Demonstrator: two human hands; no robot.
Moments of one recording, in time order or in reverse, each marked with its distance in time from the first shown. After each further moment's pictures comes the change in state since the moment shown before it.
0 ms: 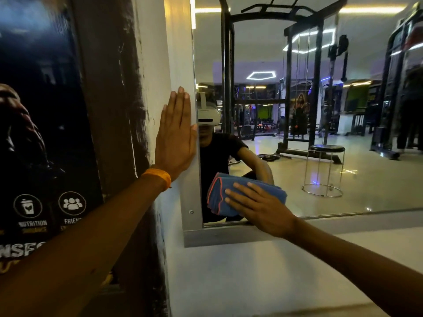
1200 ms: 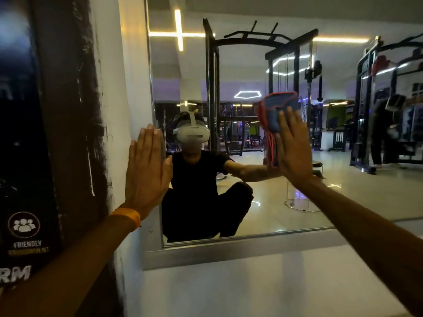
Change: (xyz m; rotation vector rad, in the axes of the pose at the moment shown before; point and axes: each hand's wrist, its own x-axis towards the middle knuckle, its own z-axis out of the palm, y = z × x) left_hand -0.035 0.036 0.024 0.086 -0.046 -0.108; right_hand -0.019 0.189 -0.066 0.164 0.325 0.902
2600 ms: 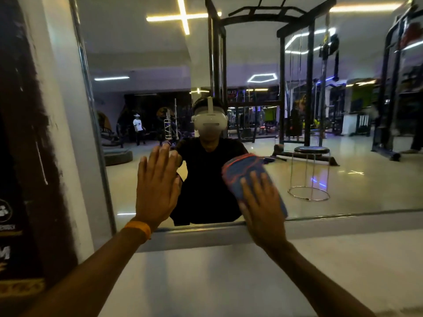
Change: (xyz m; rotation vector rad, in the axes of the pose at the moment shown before) left_hand -0.051 0.114 0.092 0.221 -0.064 0.123; right_hand -0.190 0.063 0.013 0.114 -0.109 -0.079
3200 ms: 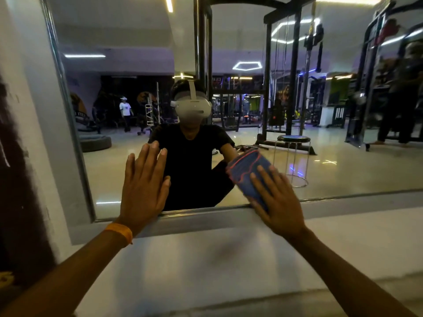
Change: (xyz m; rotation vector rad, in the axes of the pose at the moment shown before) left_hand -0.035 0.006 0.014 -0.043 -0.022 0.033; right_hand -0.025 0.069 -0.039 -0.217 -0.182 -0.171
